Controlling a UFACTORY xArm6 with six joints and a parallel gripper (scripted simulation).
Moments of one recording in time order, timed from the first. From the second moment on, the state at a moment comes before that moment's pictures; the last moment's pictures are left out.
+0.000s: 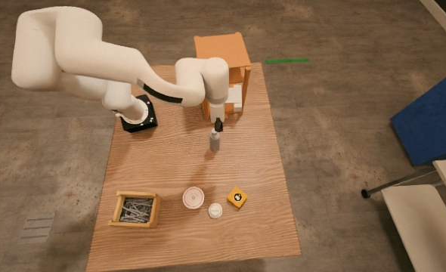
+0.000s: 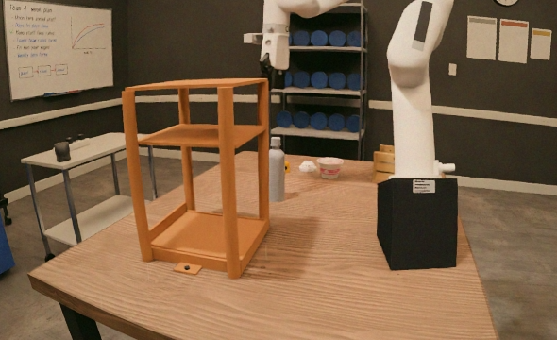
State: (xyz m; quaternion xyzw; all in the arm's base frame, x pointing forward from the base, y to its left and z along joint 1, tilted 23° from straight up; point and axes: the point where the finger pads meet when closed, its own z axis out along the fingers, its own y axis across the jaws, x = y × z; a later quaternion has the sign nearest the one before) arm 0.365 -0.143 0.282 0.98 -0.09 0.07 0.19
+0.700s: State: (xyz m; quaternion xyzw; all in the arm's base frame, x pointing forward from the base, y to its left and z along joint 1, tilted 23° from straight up) arm 0.350 -0.115 0.263 0.98 -0.02 0.03 0.20
